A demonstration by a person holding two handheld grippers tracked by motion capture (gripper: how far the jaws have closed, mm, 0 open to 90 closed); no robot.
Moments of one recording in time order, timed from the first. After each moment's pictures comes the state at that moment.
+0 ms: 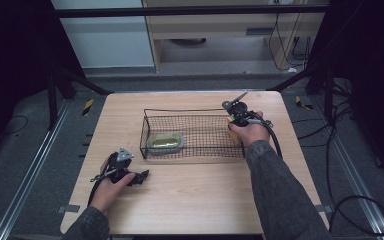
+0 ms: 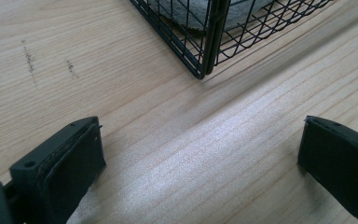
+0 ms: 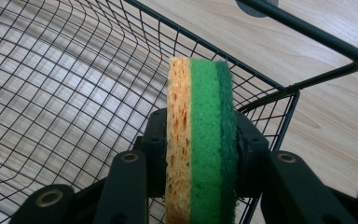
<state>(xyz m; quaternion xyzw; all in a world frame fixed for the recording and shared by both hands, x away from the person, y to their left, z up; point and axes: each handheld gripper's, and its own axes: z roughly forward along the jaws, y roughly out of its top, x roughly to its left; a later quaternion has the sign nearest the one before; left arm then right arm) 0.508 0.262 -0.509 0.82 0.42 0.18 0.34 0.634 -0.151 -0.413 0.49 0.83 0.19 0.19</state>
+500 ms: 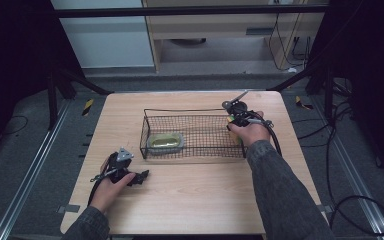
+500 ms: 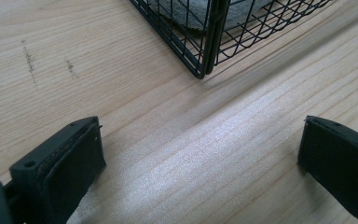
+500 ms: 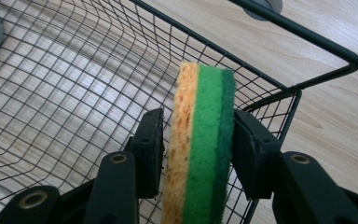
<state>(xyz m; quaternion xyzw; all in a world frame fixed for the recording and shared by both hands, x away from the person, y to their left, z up) 0.508 0.262 -0.509 0.82 0.42 0.18 0.34 0.629 -0.149 -0.405 0.49 0.83 0.20 0.18</state>
